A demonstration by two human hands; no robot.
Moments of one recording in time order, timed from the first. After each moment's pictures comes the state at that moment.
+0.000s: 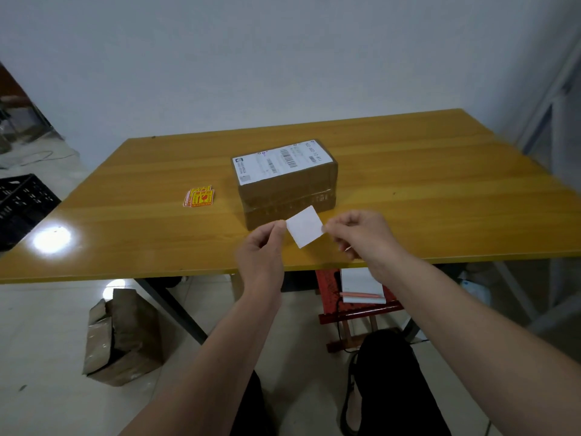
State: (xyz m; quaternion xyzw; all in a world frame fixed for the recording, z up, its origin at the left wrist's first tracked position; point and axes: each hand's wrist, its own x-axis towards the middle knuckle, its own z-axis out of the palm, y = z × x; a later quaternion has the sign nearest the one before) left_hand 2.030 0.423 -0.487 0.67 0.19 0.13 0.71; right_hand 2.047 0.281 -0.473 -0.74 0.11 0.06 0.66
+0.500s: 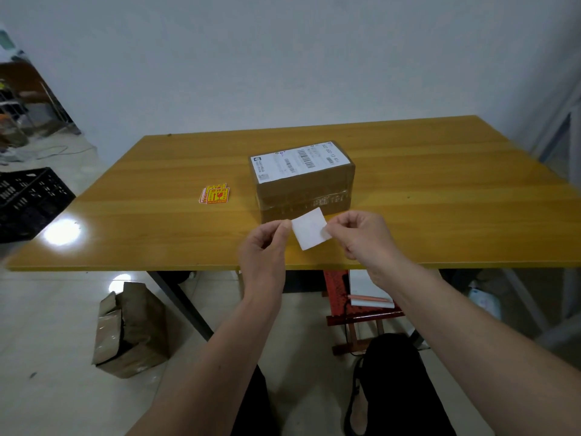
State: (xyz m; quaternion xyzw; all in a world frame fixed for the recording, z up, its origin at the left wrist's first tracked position) left_hand 2.021 0.445 -0.483 0.68 0.16 0.15 0.69; right_hand 2.038 0.311 -0.466 -0.75 0.07 0.03 0.66
